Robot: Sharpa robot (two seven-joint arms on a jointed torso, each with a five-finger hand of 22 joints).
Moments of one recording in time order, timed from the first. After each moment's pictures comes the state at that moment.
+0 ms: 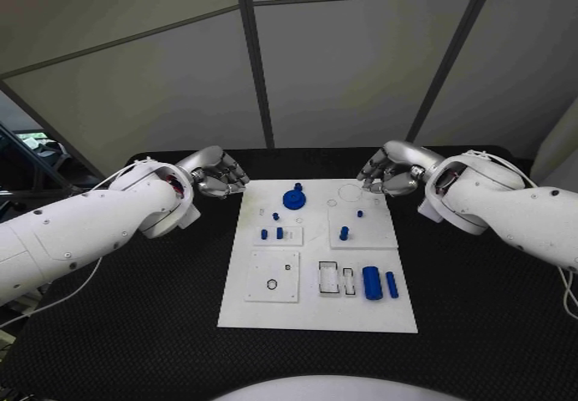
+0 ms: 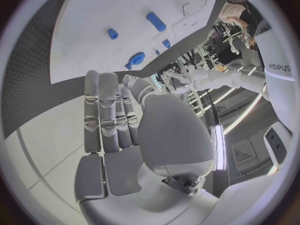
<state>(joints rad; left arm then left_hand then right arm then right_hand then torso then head) 1.10 -0.89 0.16 1.40 -1.10 -0.25 -0.05 1.49 -0.16 0.46 0.06 0.15 1.04 0.16 0.15 0.08 1.14 0.09 0.28 0.11 1.18 0.01 0.93 0.48 0.19 1.07 0.11 0.67 1.00 1.21 -0.80 0.06 1.39 -1.36 -0.21 0.00 1.40 -0.12 0.33 0.00 0.34 1.09 0.15 0.09 0.07 1.21 0.08 0.11 0.07 1.46 -0.01 0.64 0.73 0.17 1.06 0.09 0.79 0.50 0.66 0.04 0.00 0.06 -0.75</state>
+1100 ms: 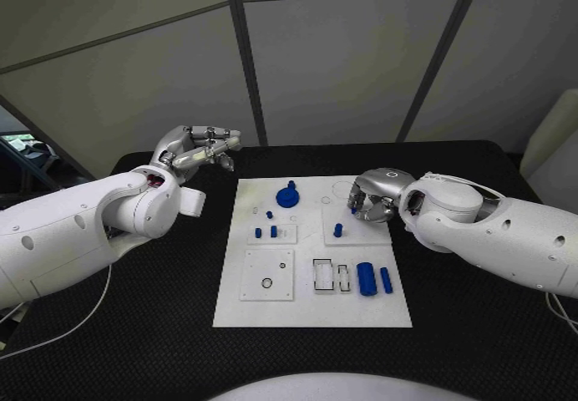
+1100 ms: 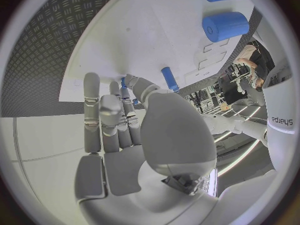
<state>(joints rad) 1.09 -0.93 0.16 1.47 -0.20 -0.31 0.33 1.41 -0.16 0.39 0.10 0.15 1.03 0.17 0.15 0.07 1.10 0.10 0.29 0.12 1.17 0.02 0.89 0.44 0.19 1.05 0.13 0.60 0.96 1.15 -0.76 0.03 1.43 -1.75 -0.12 -0.16 1.38 -0.14 0.42 -0.01 0.25 1.09 0.15 0.07 0.07 1.24 0.08 0.08 0.07 1.46 -0.01 1.05 1.03 0.17 1.10 0.09 0.95 0.67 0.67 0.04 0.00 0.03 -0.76</state>
